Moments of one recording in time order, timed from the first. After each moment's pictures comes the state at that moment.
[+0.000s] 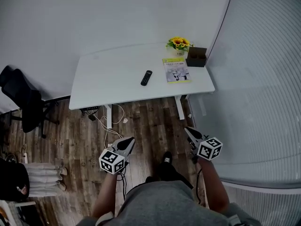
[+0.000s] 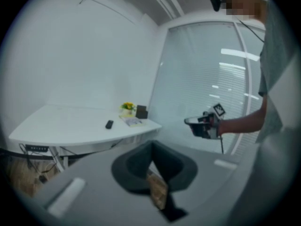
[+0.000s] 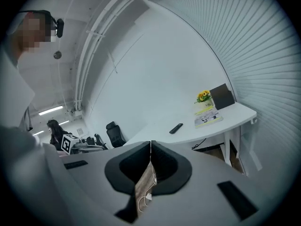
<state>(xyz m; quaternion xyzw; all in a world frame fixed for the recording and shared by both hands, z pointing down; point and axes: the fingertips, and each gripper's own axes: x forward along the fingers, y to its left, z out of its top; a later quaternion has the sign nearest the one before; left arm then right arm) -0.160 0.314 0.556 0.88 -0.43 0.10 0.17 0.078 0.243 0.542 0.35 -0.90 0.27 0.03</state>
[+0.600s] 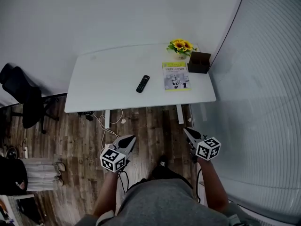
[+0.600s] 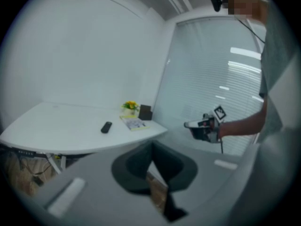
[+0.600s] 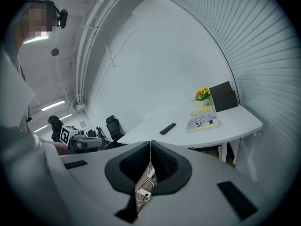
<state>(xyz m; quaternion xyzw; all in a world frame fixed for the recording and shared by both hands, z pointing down) -0.113 0.218 0.554 0.86 -0.45 0.10 0.19 0.112 0.142 0.557 0.32 -0.91 0.26 0.08</state>
